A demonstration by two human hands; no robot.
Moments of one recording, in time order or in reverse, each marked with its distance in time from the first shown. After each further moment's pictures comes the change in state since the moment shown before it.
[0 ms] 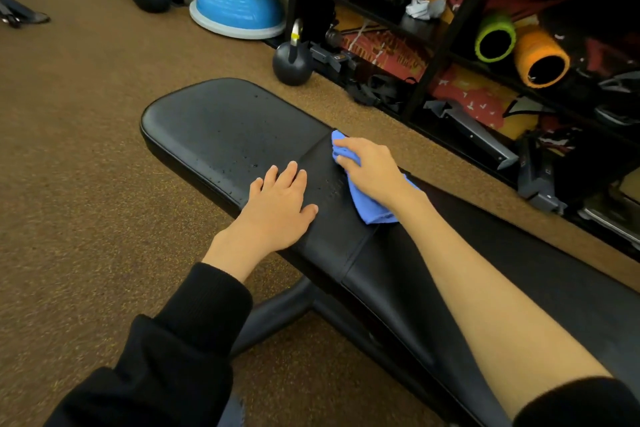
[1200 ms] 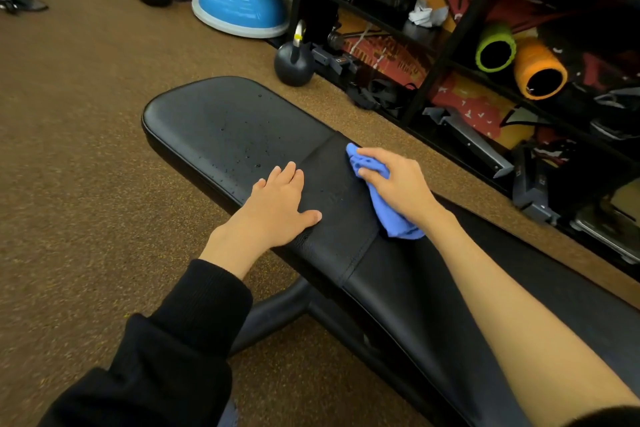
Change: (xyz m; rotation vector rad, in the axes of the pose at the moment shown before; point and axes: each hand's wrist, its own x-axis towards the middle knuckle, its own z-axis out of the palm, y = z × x) left_hand -0.003 -0.002 -0.013 -0.064 -0.058 0.009; right_hand -0.022 0.022 -0.018 0.057 0.063 -0.038
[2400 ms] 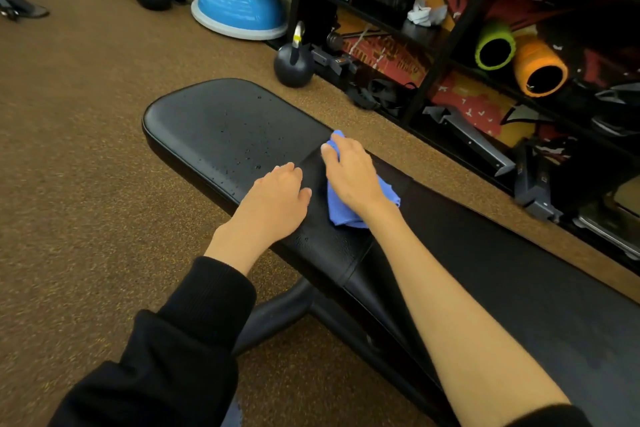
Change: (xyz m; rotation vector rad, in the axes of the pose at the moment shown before) left_hand 0.003 0.004 -0.003 -0.107 0.155 -0.028; right_hand 0.017 -0.063 0.042 0.064 -0.026 0.184
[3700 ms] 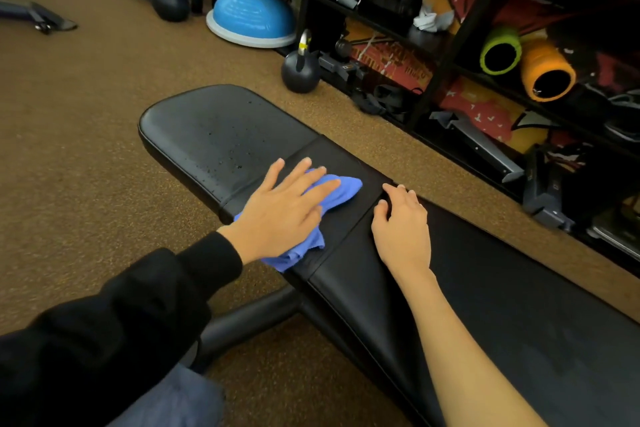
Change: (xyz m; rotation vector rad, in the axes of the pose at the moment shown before) left_hand 0.014 0.000 0.053 0.501 0.341 0.482; right_hand -0.079 0.086 -0.038 -0.113 0.270 0.155
